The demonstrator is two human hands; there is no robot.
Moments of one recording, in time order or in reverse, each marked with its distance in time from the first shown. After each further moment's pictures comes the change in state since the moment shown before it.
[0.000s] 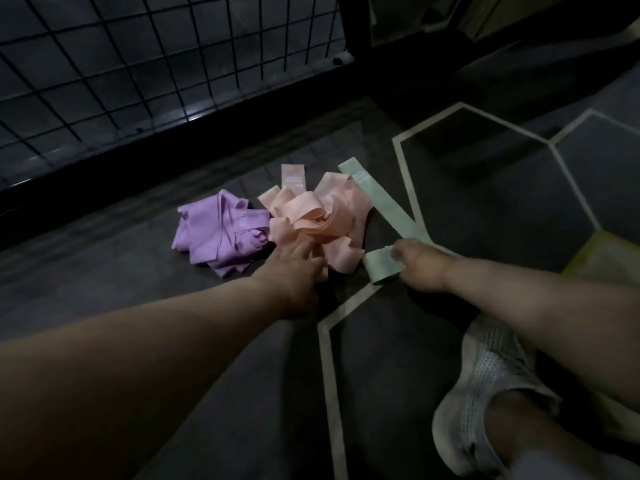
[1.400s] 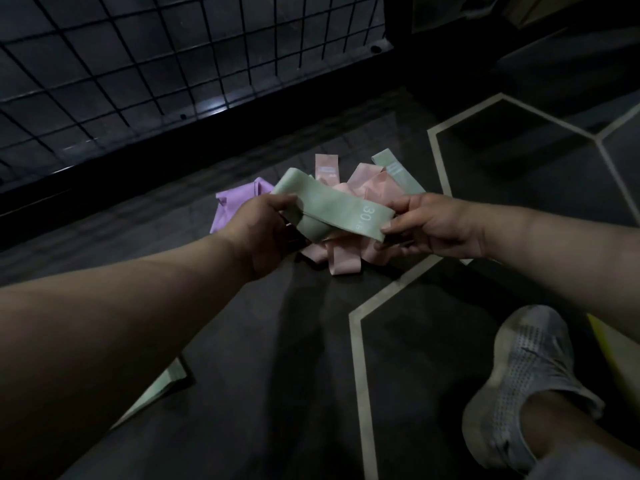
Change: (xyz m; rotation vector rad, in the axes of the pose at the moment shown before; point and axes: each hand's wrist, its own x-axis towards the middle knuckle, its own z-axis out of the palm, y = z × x) left_hand -0.034 -0.055 -0.043 -2.024 0.186 -0.473; right_hand -0.019 -0.073 -0.061 1.137 -0.403 -0.114
